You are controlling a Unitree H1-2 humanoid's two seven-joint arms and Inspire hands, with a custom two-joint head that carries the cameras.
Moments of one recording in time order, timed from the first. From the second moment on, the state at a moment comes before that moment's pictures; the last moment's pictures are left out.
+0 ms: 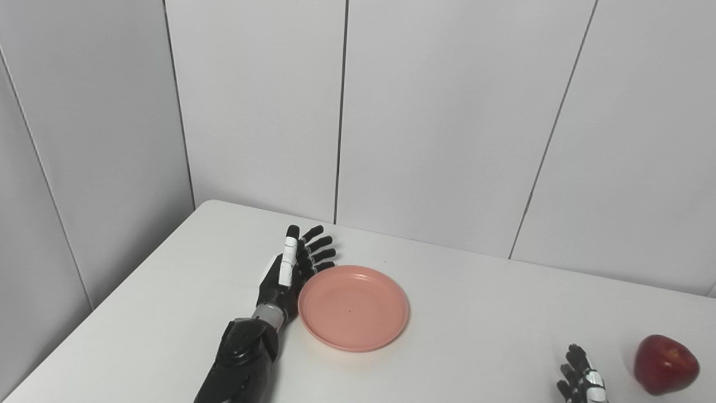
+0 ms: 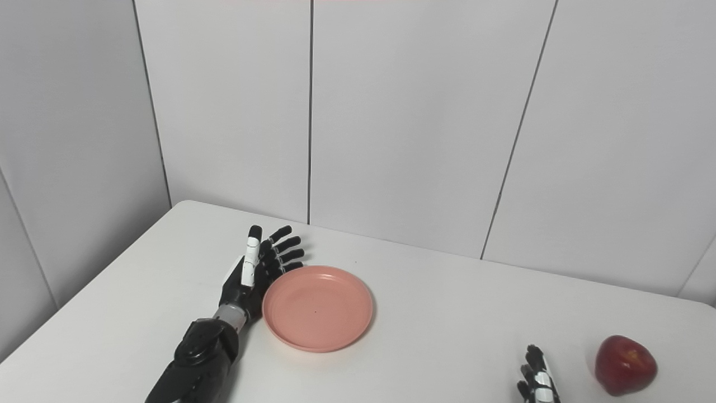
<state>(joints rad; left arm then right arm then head) -0.52 0.10 0.17 0.70 -0.29 -0.14 -0.16 0.02 -0.07 0.00 -0.09 0.16 0.09 0.04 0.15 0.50</state>
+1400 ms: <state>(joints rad) -0.50 0.04 0.11 0.66 -0.23 -0.12 -0.15 0.04 -0.05 0.03 -0.11 0.12 0.10 0.02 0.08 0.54</state>
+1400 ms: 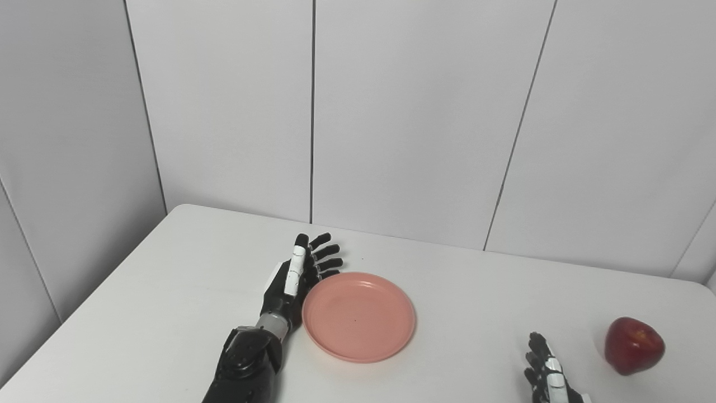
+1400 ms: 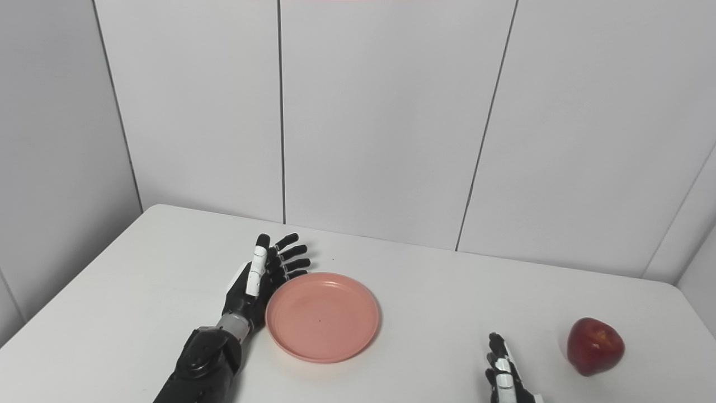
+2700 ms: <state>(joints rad) -0.49 -0.02 0.05 0.59 -0.19 -0.04 -0.15 0.04 -0.02 0.05 -0.12 0.10 0.11 0.02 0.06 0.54</state>
